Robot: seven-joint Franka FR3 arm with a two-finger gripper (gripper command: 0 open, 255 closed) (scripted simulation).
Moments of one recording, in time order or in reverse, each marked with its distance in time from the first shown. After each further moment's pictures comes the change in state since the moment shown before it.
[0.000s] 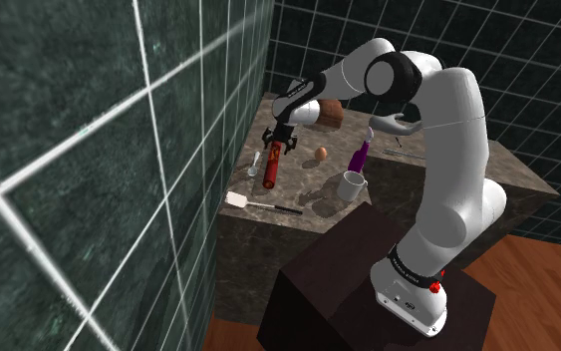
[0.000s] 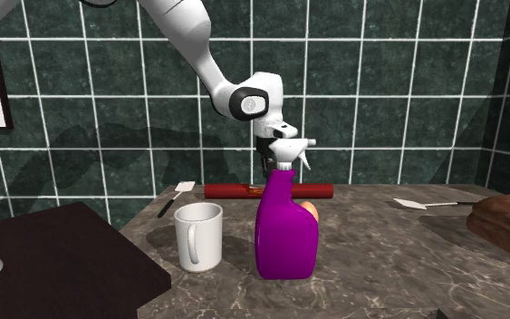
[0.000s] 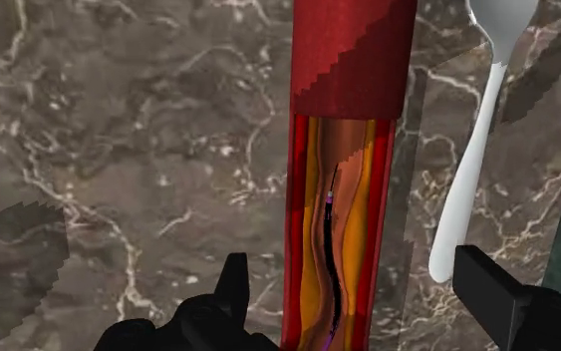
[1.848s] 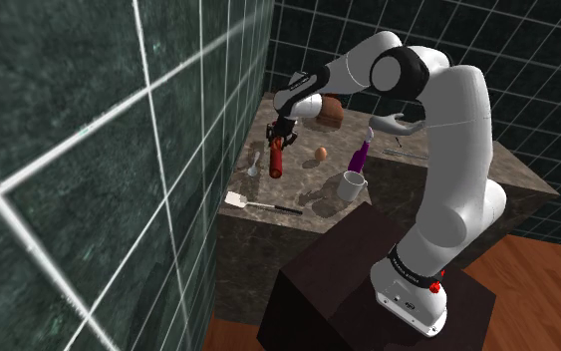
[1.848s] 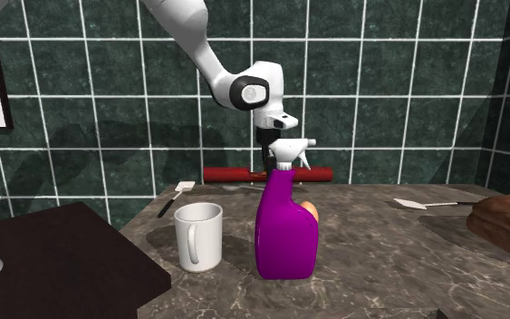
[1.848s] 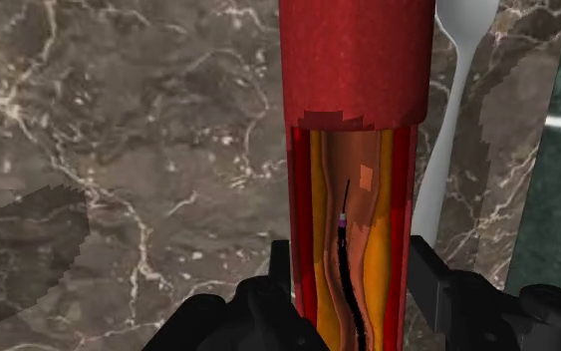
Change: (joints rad) arm 0.004 -0.050 -0.007 -0.004 -0.007 -0.046 0.011
